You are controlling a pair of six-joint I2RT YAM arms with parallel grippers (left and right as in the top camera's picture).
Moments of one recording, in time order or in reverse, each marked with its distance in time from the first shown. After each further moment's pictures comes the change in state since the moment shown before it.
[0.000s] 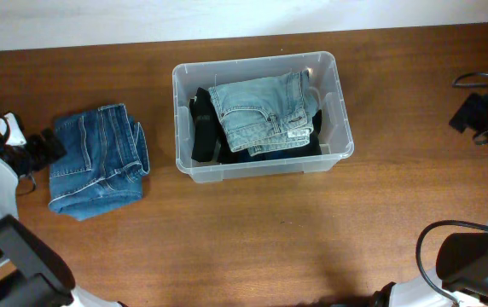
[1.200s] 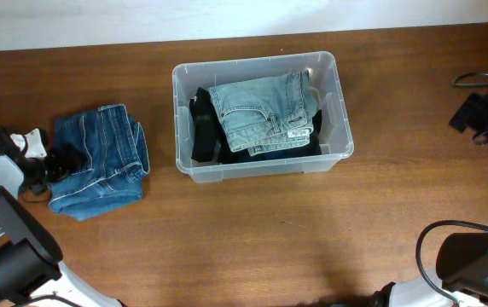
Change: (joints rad) left arm 0.017 0.185 0.001 -0.031 0.218 0.049; right arm 0.000 0.000 0.000 0.000 0.000 0.000
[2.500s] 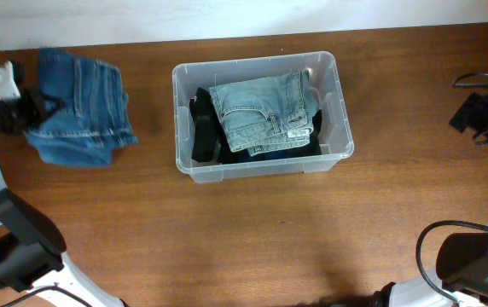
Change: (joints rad) left arm -0.064 0.052 0.617 -0.387 0.307 0.016; right arm 0.000 0.000 0.000 0.000 0.000 0.000
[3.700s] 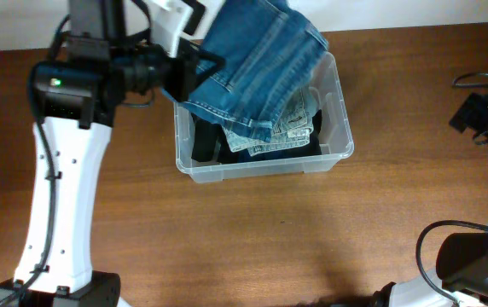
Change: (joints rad) left arm -0.734 -0.335 0.179 -0.072 0.048 0.122; right arm 0.000 0.000 0.000 0.000 0.000 0.000
